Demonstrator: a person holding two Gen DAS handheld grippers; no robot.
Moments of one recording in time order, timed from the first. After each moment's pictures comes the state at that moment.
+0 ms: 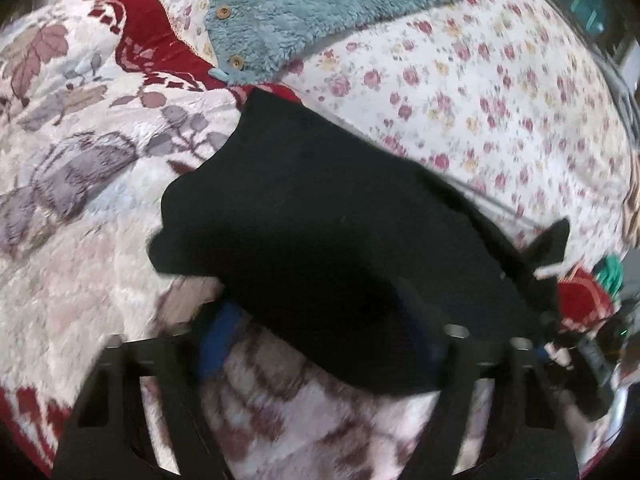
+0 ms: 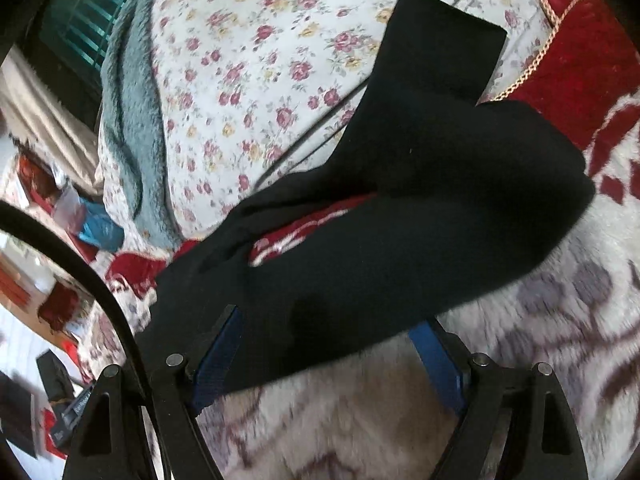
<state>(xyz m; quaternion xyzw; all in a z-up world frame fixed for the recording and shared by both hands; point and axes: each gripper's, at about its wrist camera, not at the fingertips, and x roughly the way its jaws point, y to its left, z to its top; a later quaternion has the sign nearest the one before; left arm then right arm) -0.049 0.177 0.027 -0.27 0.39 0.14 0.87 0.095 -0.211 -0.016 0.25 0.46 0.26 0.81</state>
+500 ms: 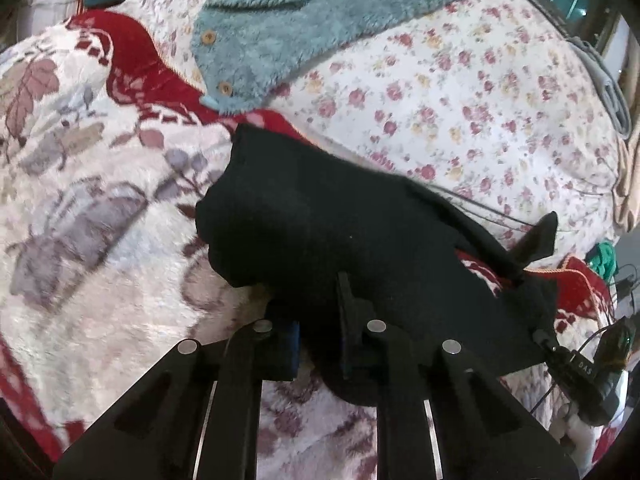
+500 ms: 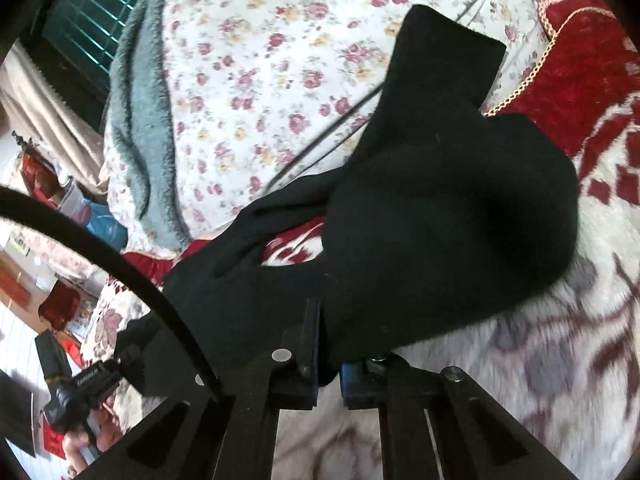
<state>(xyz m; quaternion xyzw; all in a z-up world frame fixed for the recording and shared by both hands) -0.062 0.184 0.060 -0.23 0.38 0.12 0.89 0.056 -0.214 0.009 0.24 0.45 0.27 0.82</state>
